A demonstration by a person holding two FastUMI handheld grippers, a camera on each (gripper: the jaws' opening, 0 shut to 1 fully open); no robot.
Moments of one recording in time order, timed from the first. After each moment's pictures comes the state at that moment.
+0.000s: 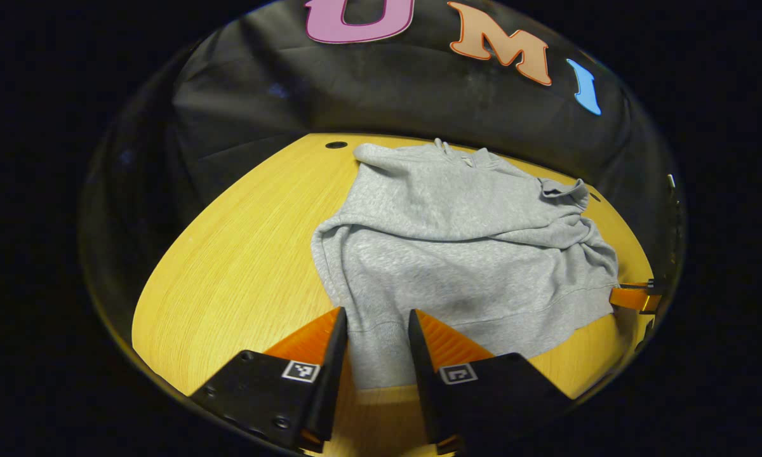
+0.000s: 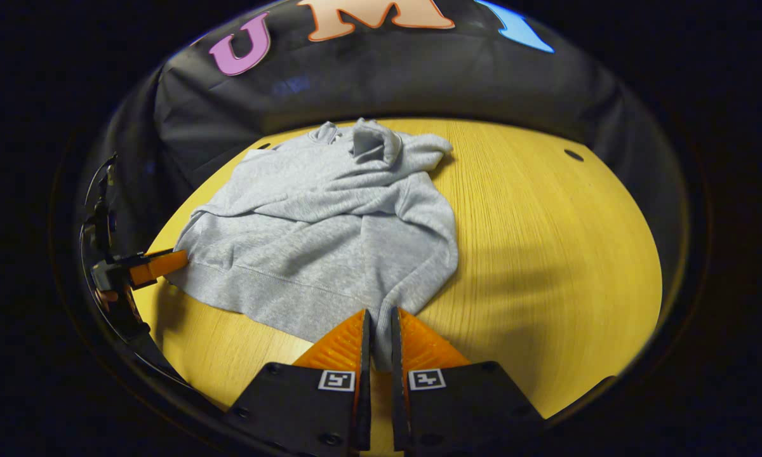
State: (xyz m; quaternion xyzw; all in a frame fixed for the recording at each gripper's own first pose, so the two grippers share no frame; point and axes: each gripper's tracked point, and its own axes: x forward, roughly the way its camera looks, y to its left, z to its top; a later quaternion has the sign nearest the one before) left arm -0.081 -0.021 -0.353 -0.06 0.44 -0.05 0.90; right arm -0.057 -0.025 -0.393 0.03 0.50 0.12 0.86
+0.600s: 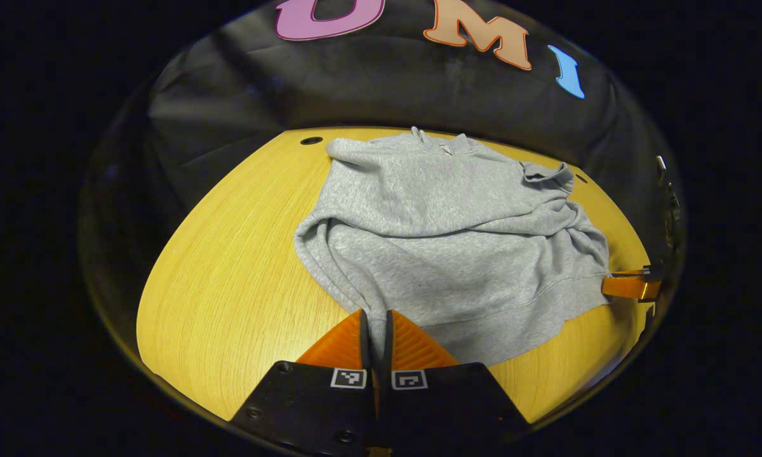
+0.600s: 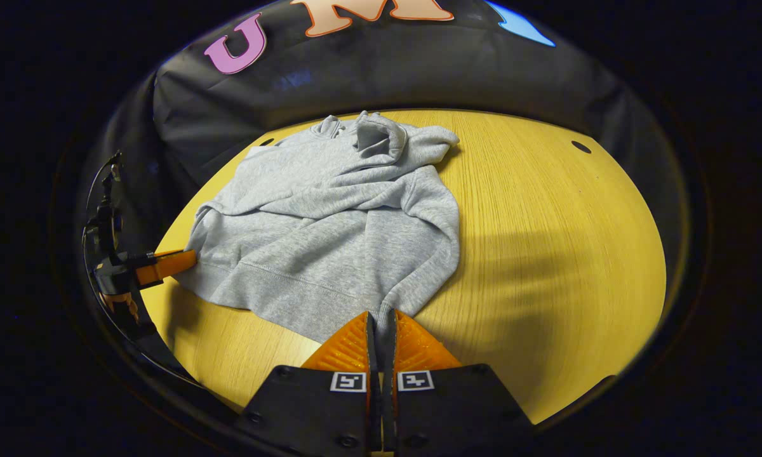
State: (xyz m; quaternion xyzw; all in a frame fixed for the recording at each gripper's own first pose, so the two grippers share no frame) left arm -0.080 -0.037 -0.351 -0.04 0.46 -0.08 0.88; right arm -0.064 -0.019 -0.392 0.02 0.52 0.15 0.84
